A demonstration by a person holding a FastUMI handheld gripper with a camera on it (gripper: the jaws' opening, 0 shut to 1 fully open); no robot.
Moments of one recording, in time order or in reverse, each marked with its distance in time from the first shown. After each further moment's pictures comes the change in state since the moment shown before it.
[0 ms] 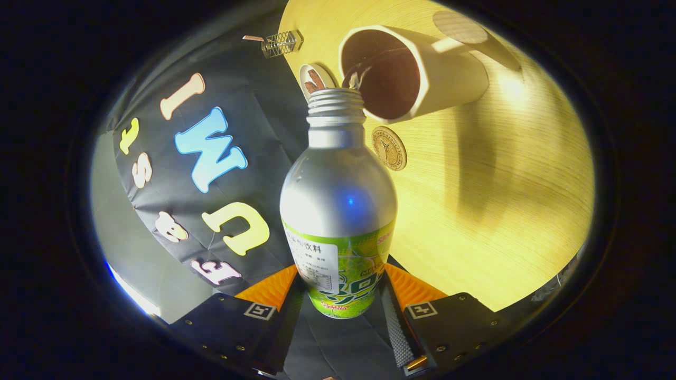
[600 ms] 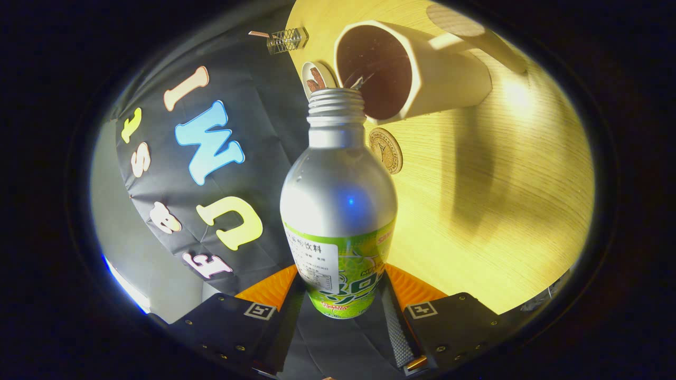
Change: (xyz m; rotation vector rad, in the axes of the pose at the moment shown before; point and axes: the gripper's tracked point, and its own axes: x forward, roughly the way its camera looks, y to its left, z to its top) arm 0.003 -0.012 0.005 -0.056 -0.005 -0.013
